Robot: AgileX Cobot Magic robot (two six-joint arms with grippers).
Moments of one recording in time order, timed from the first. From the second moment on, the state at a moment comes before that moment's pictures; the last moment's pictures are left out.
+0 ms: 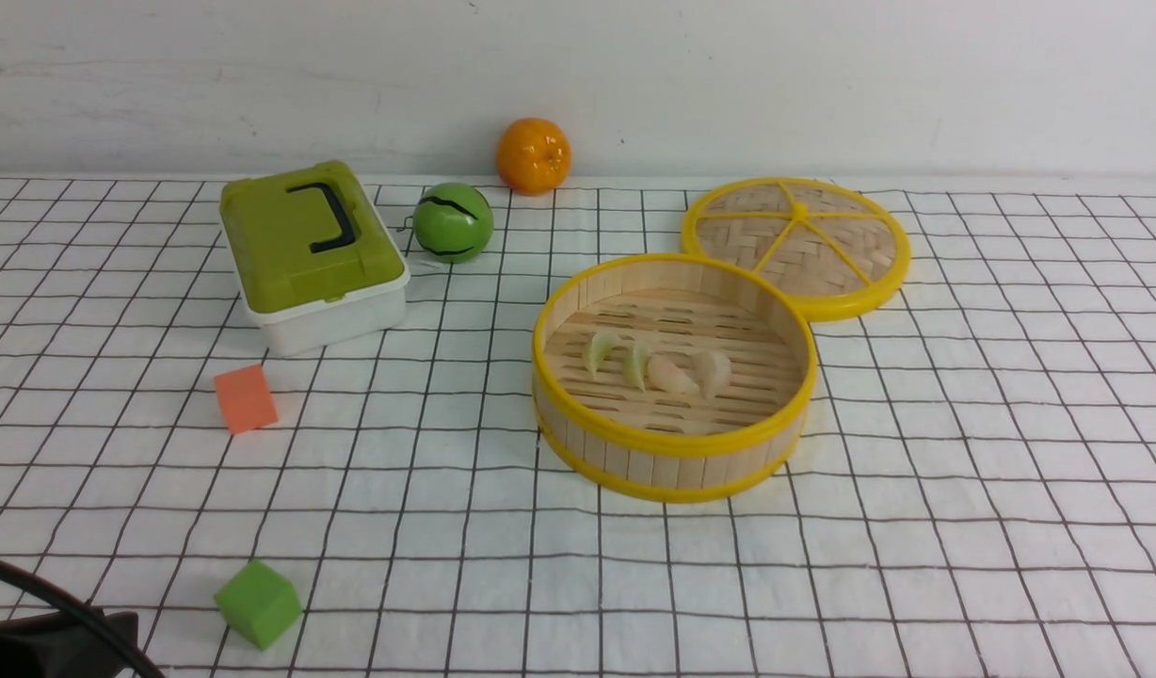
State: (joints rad) right arm 0.09 -0.01 0.02 0.08 0.38 0.03; left arm -0.52 0.53 -0.38 0.34 0.51 -0.54
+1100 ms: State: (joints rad) right arm 0.09 -0.01 0.02 0.08 0.38 0.03; left arm -0.36 0.08 -0.17 0.30 0.37 -0.51
